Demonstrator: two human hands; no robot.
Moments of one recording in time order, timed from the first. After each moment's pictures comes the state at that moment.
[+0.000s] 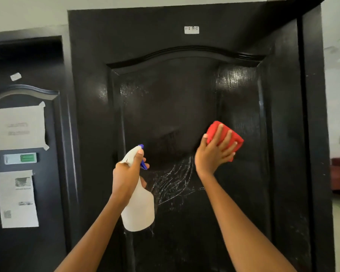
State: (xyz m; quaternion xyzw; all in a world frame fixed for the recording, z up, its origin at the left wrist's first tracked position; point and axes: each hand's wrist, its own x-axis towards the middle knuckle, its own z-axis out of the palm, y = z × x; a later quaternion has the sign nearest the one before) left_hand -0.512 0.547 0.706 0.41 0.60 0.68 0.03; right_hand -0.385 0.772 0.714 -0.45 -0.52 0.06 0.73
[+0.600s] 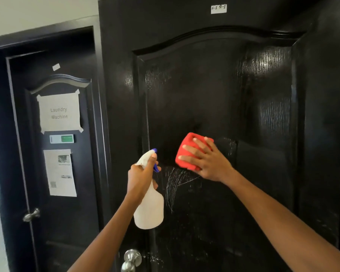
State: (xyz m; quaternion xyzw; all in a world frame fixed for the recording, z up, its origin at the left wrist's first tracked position) left_hand -0.527 0.518 0.652 0.37 0.64 0.67 0.02; right_hand -0.387 0.784 0.651 -0.02 -0.82 -0.40 0.41
